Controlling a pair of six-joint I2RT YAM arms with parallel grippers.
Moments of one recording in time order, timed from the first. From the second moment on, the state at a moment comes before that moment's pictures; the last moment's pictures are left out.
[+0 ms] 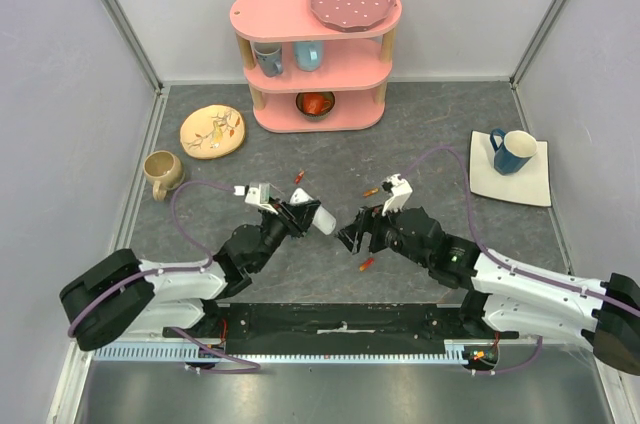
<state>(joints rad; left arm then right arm) -0.93 1.15 0.17 1.02 -0.36 -0.65 1.01 0.94 0.51 0.08 0.15 0.65</state>
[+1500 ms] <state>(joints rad) -0.93 1.52 0.12 1.32 -0.39 -0.58 0.87 1.54 0.26 1.03 -0.08 1.06</state>
